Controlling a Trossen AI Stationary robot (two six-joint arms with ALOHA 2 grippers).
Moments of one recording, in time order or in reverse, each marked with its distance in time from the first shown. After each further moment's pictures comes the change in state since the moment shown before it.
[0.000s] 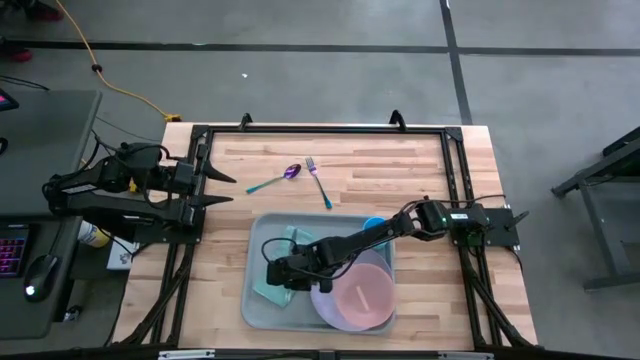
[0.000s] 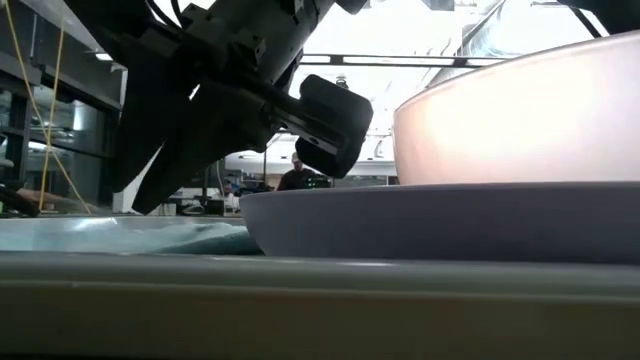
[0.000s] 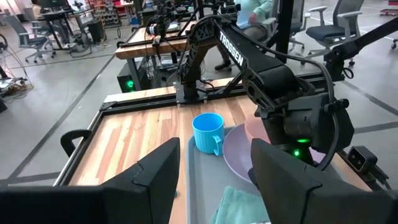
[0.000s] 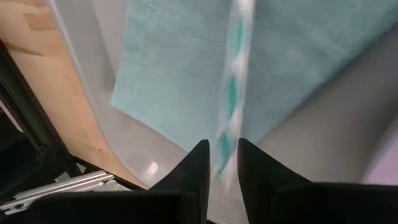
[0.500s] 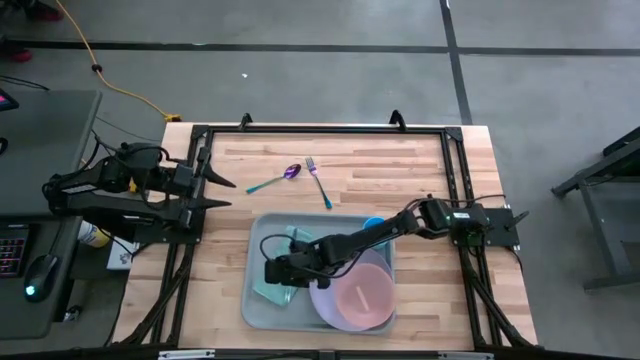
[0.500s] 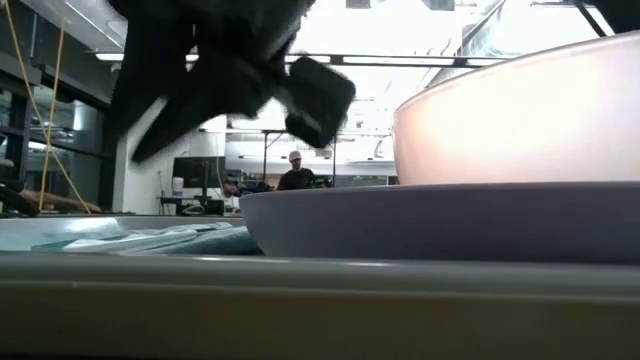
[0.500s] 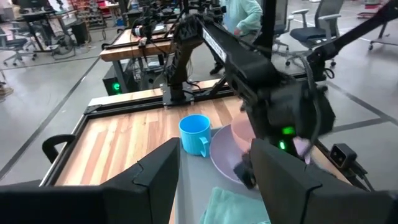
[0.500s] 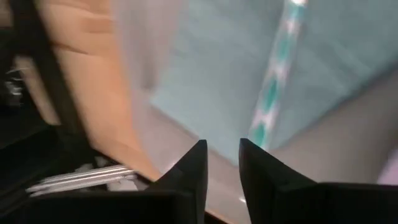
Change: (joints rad) left arm 0.000 0.000 0.000 -0.001 0.061 -0.001; right arm 0.000 -0.037 -0.002 0.023 0.069 -0.070
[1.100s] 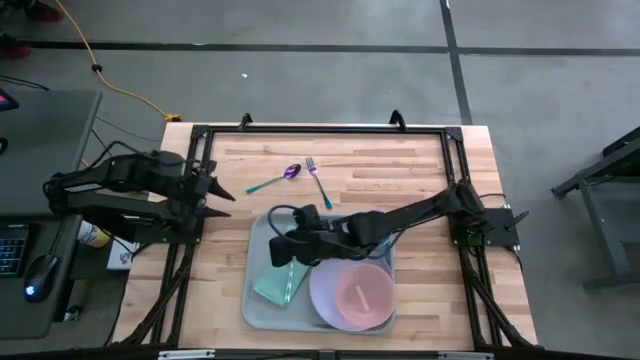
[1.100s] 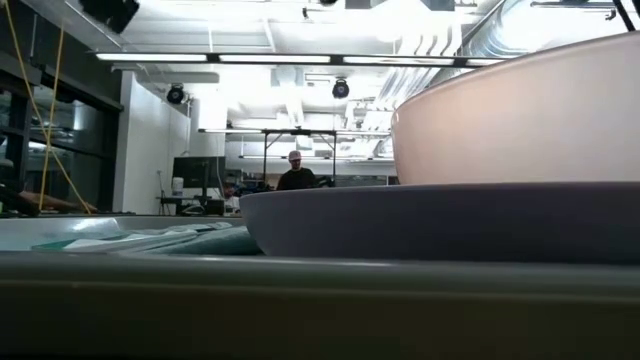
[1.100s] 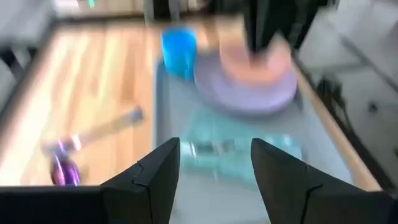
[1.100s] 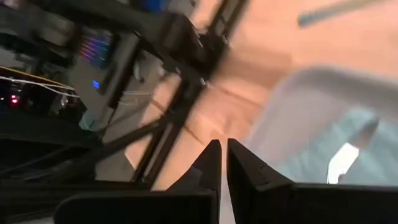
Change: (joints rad) left arm 0.000 0.046 0.000 -0.304 0.013 -0.059; right arm 0.014 -0.286 0.002 -0.027 0.489 -0.564
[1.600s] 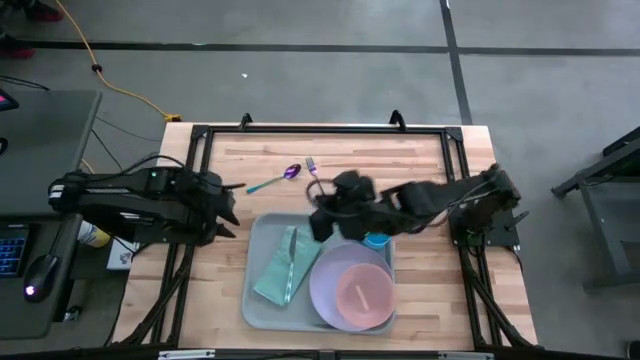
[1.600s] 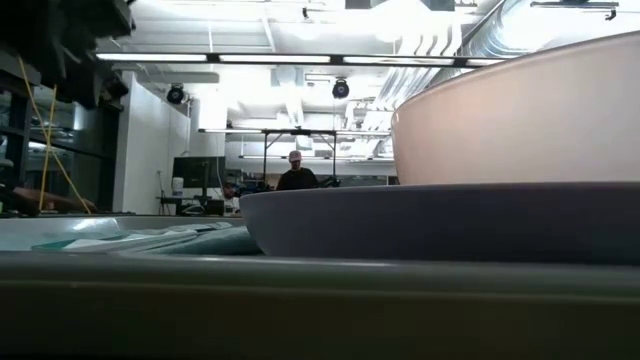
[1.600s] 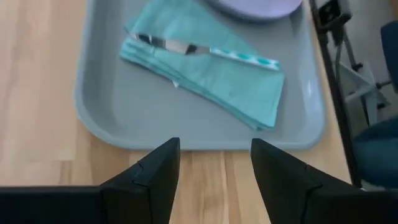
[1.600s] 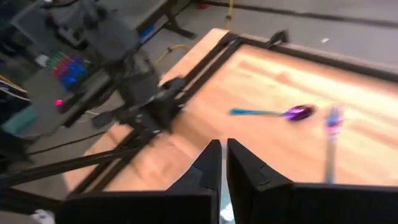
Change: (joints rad) left arm 0.000 0.106 -0.237 -0.010 0.152 -0.200; right arm 0.001 -0.278 0.000 -0.322 0.236 -0.309
